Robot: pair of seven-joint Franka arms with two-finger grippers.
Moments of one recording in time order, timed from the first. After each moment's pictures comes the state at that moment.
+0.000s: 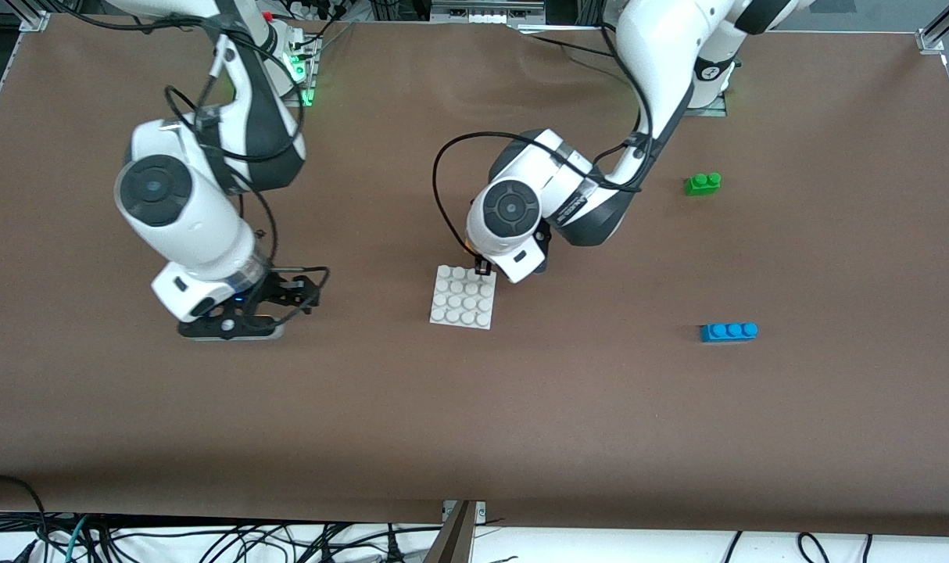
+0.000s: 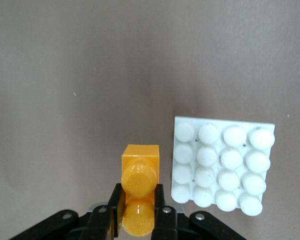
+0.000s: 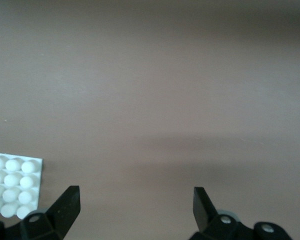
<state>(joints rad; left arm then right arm) -0.60 0.80 -0.16 -1.19 -0.18 1.86 -2.18 0.51 0.42 -0.24 -1.47 0.04 1.95 0.26</state>
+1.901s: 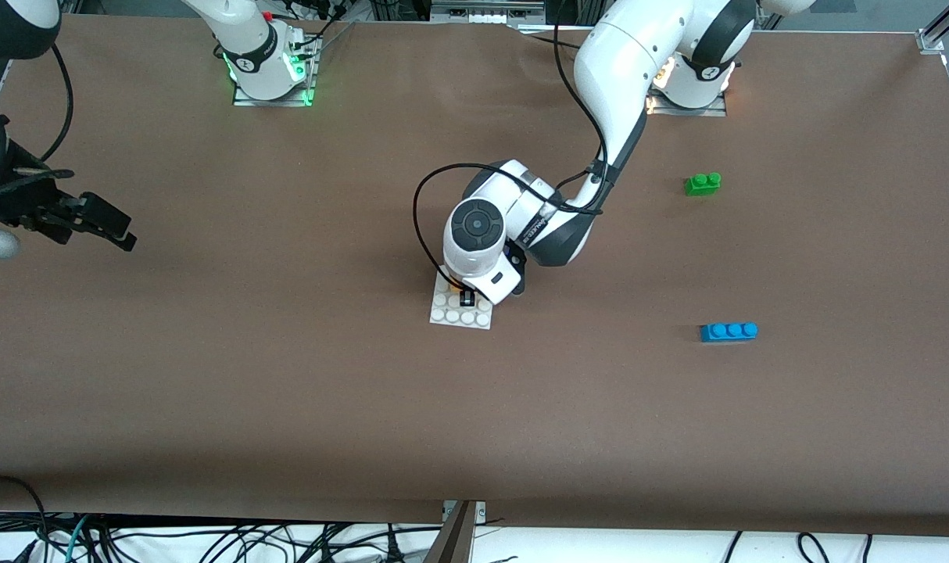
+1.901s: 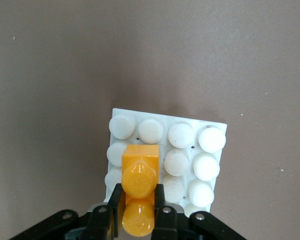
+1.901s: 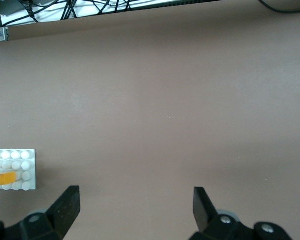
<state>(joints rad) -0.73 0.98 0.01 -1.02 -0.18 1.98 -2.26 0.07 0.09 -0.02 -1.53 0.04 1.75 0.17</state>
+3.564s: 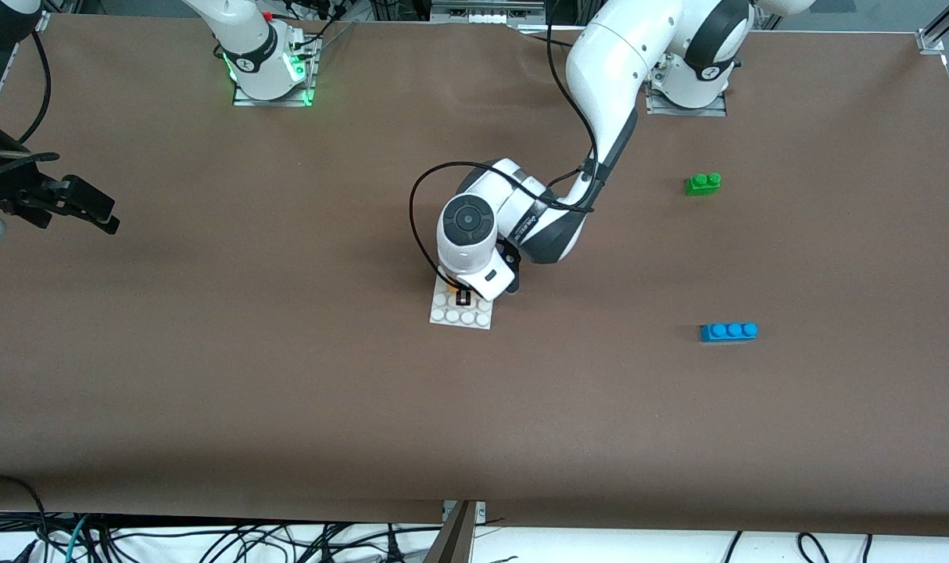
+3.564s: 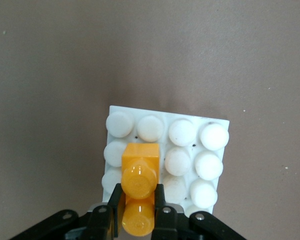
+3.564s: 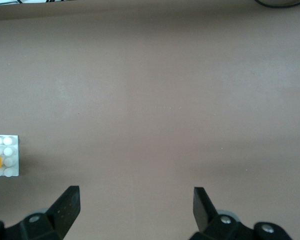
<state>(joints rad) -0.76 1.00 0.04 -1.01 -0.18 2.00 -2.27 0.05 0.08 -0.02 -1.53 0.00 1.69 0.12</state>
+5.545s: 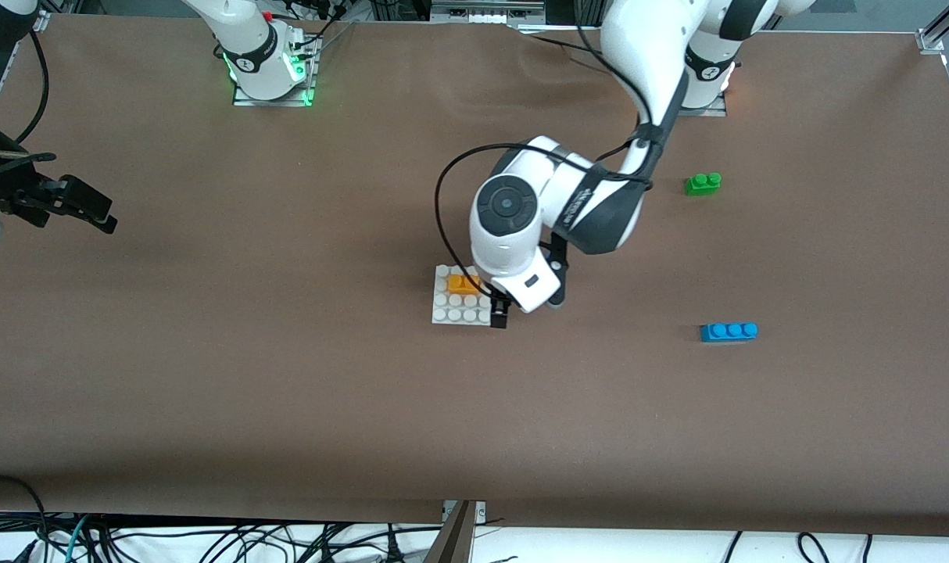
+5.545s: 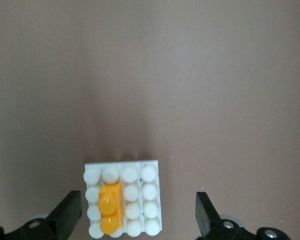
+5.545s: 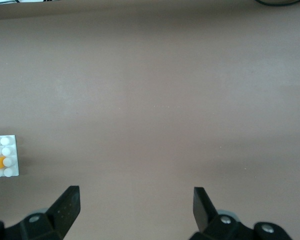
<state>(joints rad) -0.73 0.83 0.18 -0.98 -0.15 1.79 -2.04 0.05 0.08 -0.03 -1.53 0.00 1.69 0.12</state>
